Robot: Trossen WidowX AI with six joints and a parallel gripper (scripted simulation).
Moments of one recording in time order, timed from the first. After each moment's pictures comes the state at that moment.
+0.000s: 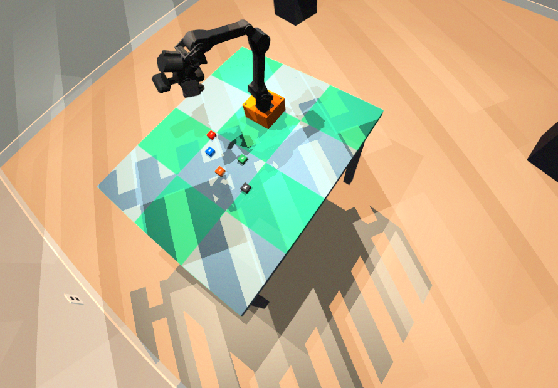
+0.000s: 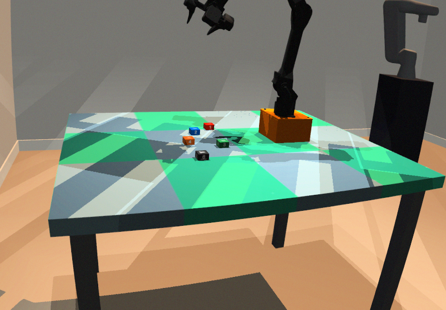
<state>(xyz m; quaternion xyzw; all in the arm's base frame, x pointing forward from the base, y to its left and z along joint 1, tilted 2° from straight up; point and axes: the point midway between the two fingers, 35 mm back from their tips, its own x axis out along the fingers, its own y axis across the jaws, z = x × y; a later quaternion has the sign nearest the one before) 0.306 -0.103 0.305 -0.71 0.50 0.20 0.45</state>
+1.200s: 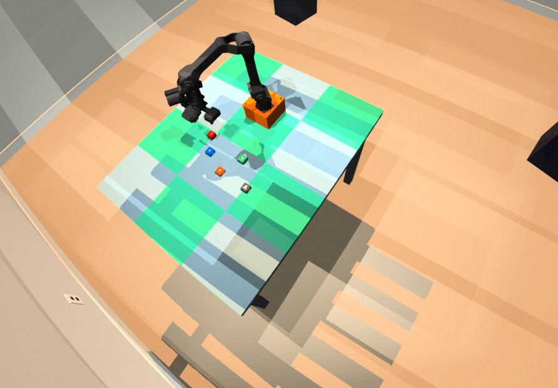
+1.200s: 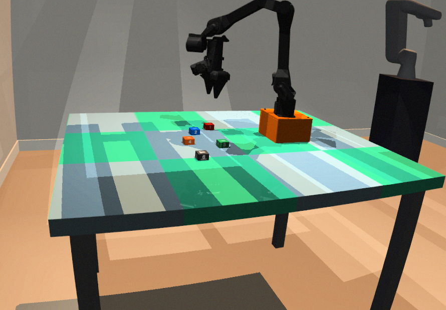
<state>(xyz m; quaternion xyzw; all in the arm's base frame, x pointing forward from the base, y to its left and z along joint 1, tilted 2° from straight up) 0.254 -0.107 0.072 -0.07 0.70 0.07 0.71</state>
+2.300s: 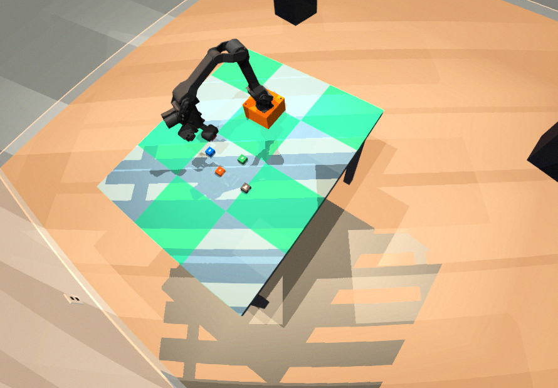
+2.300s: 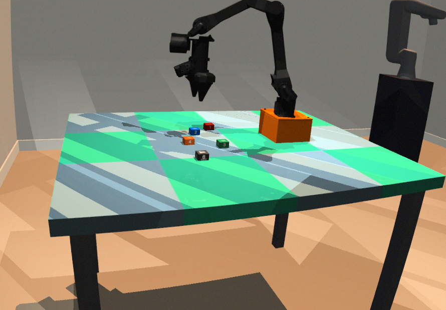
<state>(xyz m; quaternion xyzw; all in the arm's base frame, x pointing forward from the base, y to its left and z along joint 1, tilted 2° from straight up) 0.314 -0.041 0.074 -0.07 0.70 0.08 0.71</state>
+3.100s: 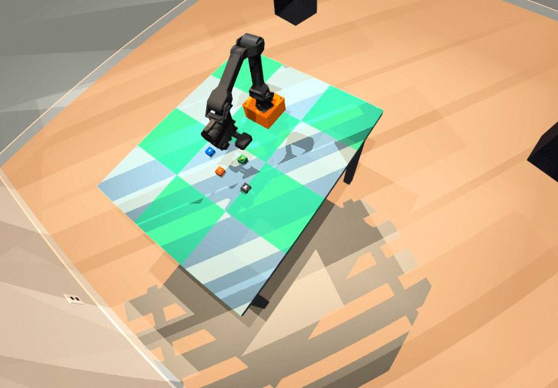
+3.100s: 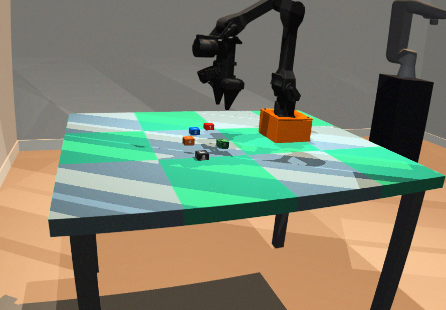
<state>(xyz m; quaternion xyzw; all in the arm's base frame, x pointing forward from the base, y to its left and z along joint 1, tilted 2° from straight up) 0.245 0.090 0.076 -0.07 0.70 0.08 0.71</state>
